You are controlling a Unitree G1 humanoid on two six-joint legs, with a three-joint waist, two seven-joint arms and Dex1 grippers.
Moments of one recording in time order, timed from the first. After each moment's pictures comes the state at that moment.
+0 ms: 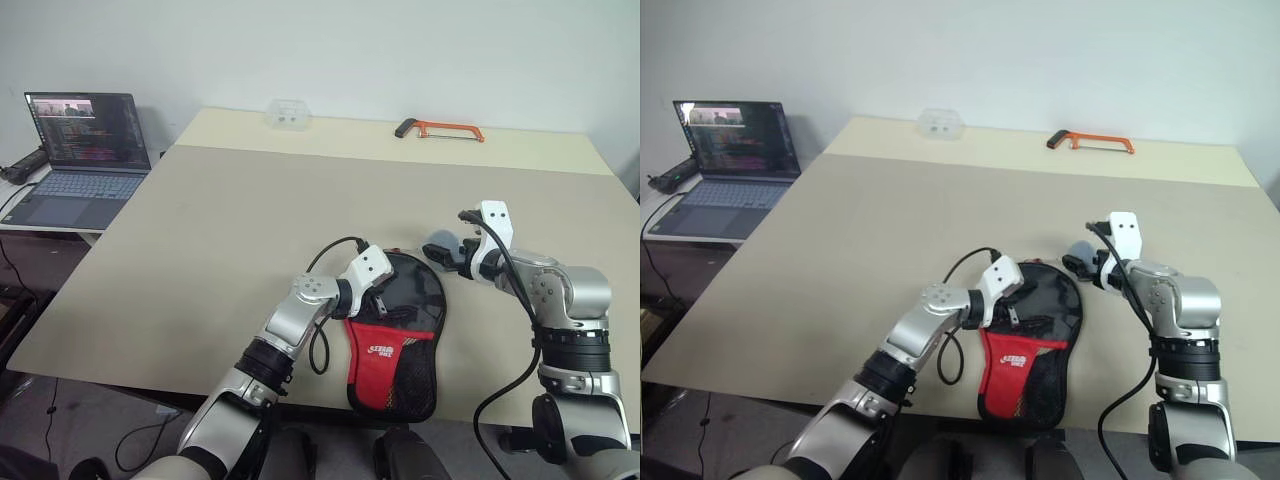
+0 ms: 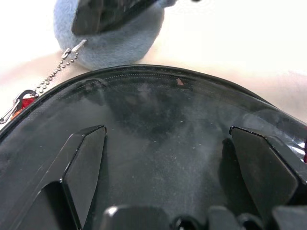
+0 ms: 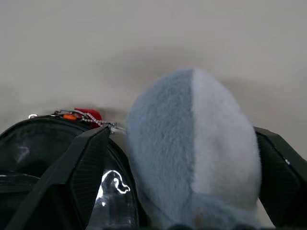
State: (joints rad) left arm -0.60 0.12 -0.36 0.33 -0.03 0.30 -0.85; right arm -0.60 -0.38 -0.19 0.01 0.41 1.15 0.25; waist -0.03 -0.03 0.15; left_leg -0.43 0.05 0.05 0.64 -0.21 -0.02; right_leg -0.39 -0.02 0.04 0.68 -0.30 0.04
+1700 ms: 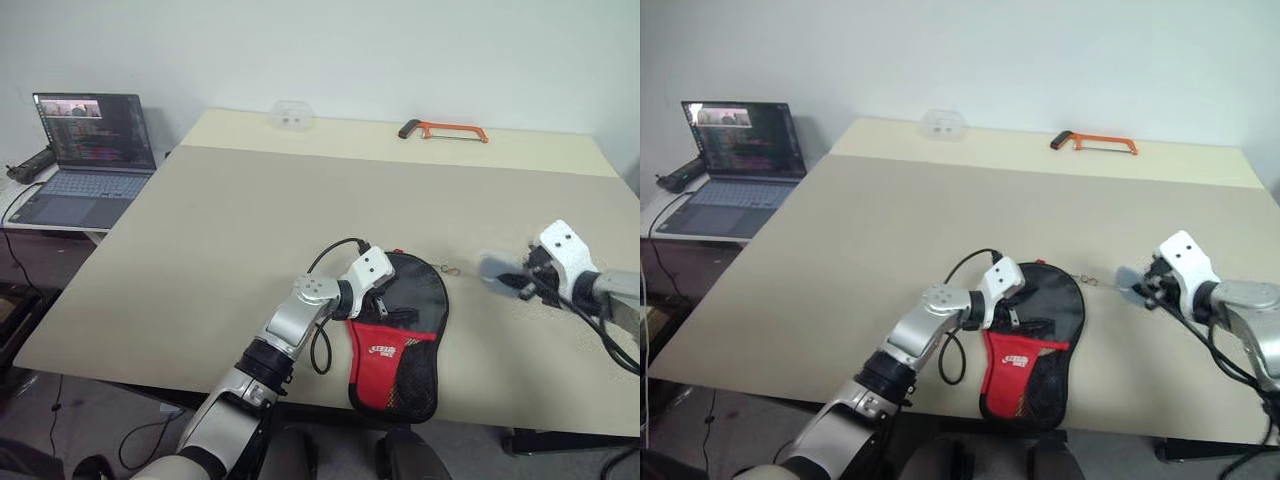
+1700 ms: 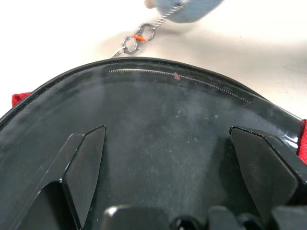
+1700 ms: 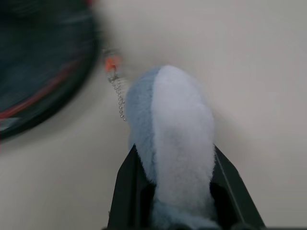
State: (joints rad) left arm -0.61 0.12 -0.37 0.33 -0.03 0.31 -0.87; right arm -0.11 -1.03 -0.14 -0.32 0.36 0.77 0.88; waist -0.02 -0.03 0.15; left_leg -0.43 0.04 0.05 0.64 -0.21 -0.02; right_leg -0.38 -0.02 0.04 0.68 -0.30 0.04
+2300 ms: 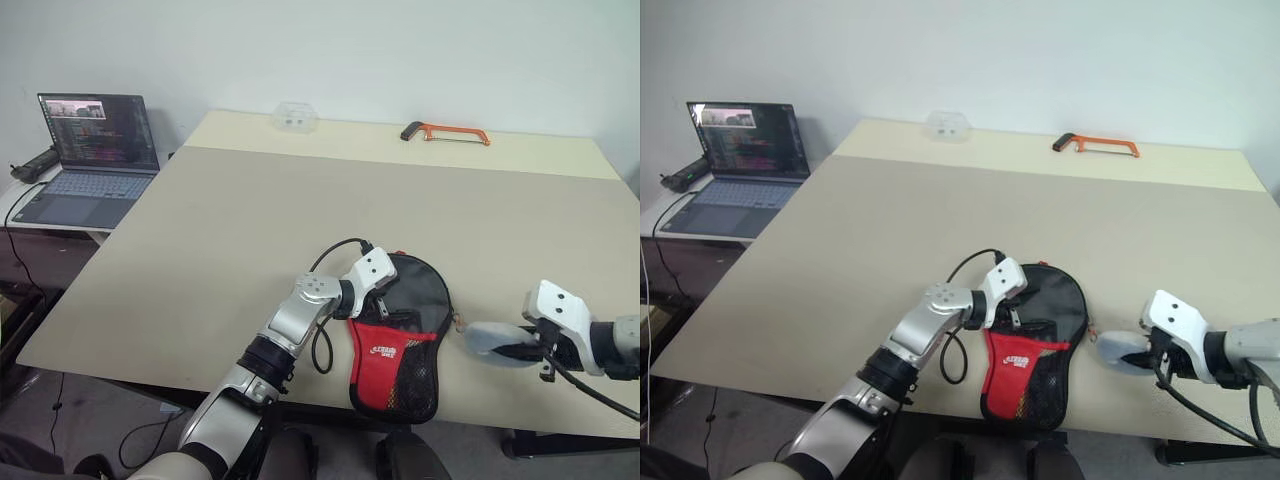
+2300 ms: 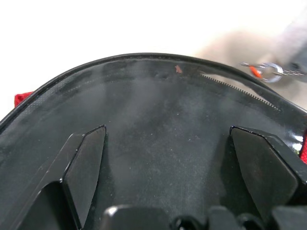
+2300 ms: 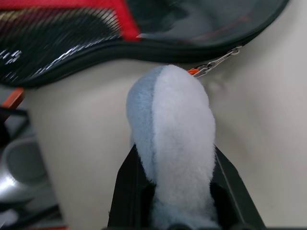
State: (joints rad) left arm -0.62 0.12 -0.39 0.37 -0.02 0.29 -0.87; right arm 0.16 -1.14 -0.21 -0.52 0.41 0.70 1.07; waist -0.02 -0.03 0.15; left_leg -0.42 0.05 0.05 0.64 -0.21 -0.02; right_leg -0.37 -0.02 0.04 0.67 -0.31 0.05
